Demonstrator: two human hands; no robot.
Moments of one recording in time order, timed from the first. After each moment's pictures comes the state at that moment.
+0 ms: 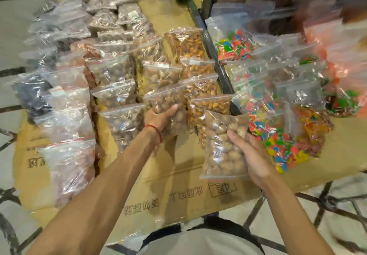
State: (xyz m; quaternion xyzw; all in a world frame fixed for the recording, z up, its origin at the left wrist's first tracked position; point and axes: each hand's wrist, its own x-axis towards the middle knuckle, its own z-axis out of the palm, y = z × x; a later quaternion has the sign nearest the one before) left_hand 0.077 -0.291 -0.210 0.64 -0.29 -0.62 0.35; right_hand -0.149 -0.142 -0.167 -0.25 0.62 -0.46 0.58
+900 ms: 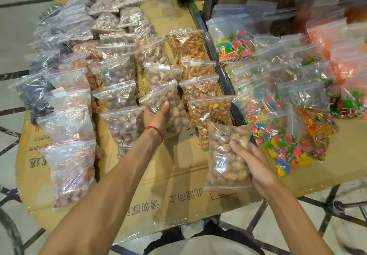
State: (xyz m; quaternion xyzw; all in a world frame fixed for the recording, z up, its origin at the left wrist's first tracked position) left_hand 0.071 -0.305 -0.231 0.65 -0.22 -0.59 0.43; right_hand -0.160 -0.125 -0.183 -0.23 0.62 -0.45 0.61
